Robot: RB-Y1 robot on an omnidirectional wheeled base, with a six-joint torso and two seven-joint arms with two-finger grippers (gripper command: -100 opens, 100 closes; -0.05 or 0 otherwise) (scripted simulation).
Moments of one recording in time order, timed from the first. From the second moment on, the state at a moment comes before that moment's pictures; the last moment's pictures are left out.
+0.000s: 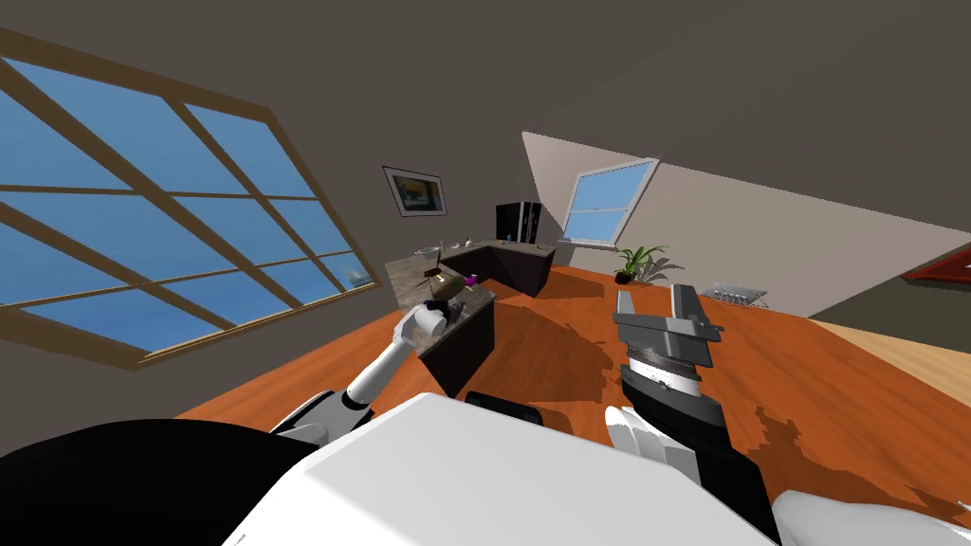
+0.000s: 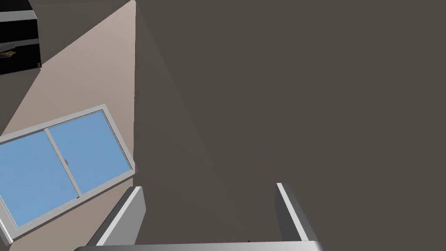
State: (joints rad) left arm -0.08 0.57 -0.16 -1.92 0.37 1.07 0.02; right arm 0.54 0.02 0.02 -2.36 -0.04 -0.49 -0.11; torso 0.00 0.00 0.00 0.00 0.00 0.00
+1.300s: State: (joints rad) left arm -0.21 0.70 -0.13 -1.76 0.60 1.38 -0.08; right arm 0.54 0.02 0.02 -2.36 -0.04 -0.49 -0.11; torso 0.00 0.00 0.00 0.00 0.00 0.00
